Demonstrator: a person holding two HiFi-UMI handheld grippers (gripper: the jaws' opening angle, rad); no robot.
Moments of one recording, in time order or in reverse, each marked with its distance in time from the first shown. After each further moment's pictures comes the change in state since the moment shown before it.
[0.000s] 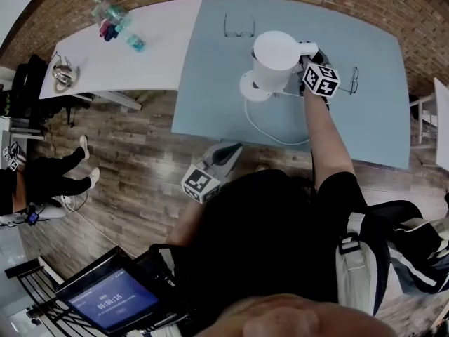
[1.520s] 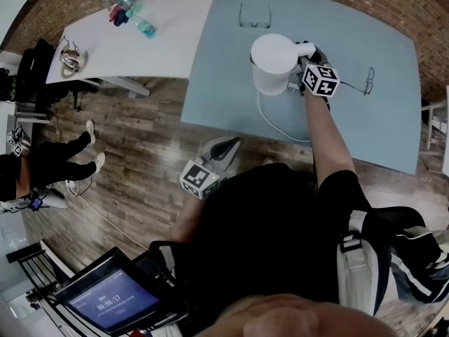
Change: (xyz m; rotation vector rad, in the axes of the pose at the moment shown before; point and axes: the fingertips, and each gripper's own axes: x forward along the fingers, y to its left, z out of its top) left arm -0.027 0.023 -0.017 -0.017 0.026 0.085; right arm 0.018 0.050 -0.046 -0.004 0.043 0.123
